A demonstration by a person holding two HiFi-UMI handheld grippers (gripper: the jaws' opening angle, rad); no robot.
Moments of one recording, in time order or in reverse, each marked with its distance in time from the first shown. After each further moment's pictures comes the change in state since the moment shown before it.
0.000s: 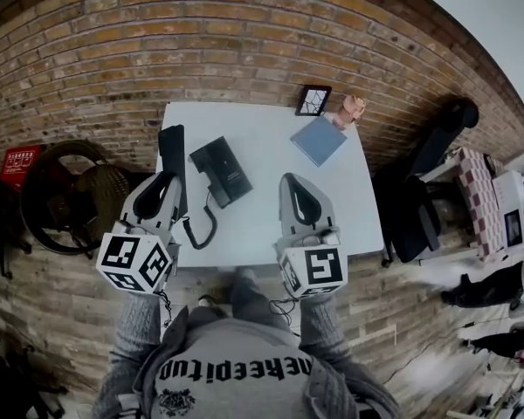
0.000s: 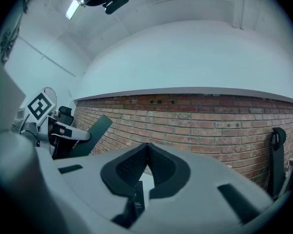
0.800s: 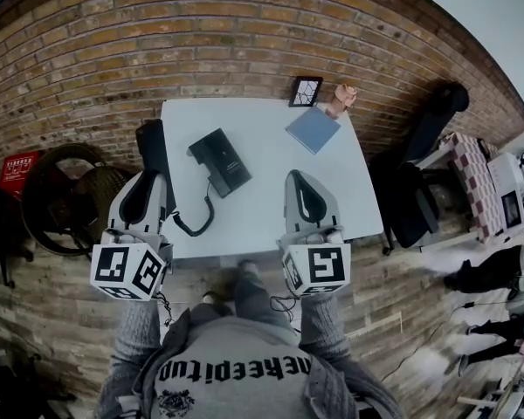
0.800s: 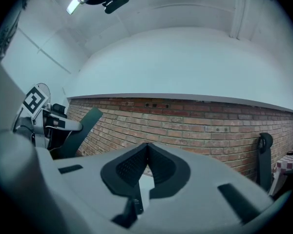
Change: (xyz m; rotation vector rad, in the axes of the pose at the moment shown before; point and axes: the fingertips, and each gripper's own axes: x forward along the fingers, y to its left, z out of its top) left arm -0.051 0.000 0.037 0.032 -0.091 0.050; right arm -0.039 0.009 0.013 -0.021 -0.006 -0.100
